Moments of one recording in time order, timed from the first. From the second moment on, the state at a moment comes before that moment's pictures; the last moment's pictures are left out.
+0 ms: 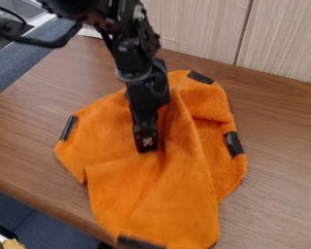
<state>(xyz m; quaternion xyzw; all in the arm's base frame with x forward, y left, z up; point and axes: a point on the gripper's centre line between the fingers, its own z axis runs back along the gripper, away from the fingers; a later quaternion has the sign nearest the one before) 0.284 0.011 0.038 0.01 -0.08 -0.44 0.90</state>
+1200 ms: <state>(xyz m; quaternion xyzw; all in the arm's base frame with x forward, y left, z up) 0.333 0.066 0.037 0.00 -0.07 -0.39 0.92</state>
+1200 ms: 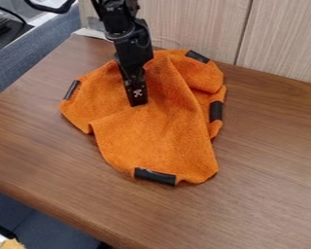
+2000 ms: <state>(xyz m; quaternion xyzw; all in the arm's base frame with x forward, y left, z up) 0.301 0.083 0.070 0.00 -0.11 -0.34 0.93</state>
